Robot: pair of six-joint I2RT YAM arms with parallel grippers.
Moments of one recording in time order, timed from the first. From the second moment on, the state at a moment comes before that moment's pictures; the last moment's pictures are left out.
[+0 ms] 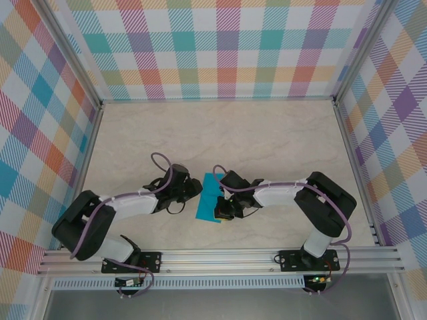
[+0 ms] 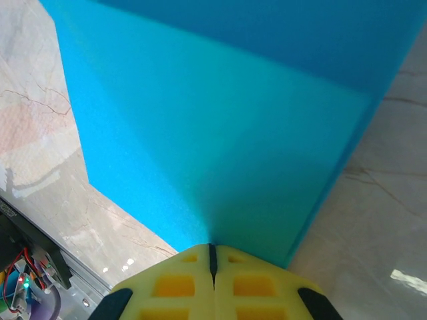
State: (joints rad) left arm -0.63 1.38 0.54 0.05 0.09 -1.03; right arm 0.91 1.69 0.79 -0.24 -0.45 0.96
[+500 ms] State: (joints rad) left arm -0.69 1.47 0.54 0.15 0.24 -1.02; right arm 0.91 1.68 0.80 -0.26 -0.44 0.95
